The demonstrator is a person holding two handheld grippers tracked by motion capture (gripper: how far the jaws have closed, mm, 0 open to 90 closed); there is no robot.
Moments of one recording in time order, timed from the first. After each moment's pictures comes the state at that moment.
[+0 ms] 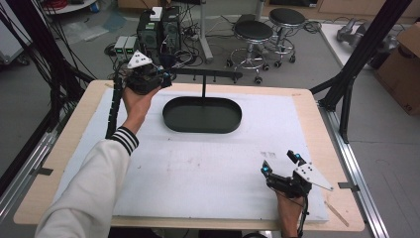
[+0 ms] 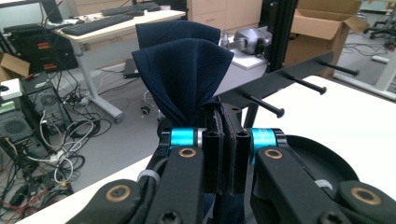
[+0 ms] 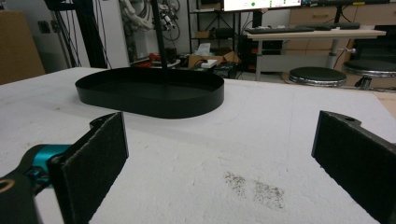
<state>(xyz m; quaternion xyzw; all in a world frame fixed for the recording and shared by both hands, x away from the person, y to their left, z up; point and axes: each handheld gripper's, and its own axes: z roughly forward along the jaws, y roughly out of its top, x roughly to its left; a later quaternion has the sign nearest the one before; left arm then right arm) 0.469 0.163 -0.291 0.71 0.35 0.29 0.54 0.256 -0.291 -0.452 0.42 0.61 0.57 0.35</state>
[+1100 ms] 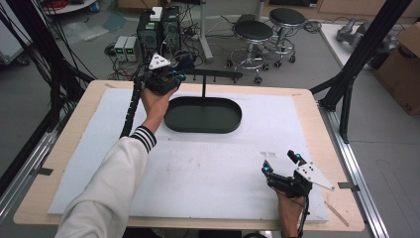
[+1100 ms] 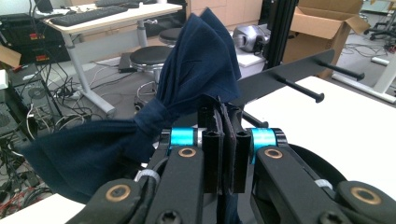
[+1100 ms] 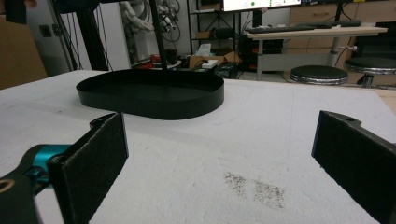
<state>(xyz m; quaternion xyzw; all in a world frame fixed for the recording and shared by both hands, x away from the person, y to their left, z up) 0.482 0.119 -0.308 0.71 0.36 0.27 0.53 0.257 -0.293 -0.452 0.43 0.61 0.58 0.34</state>
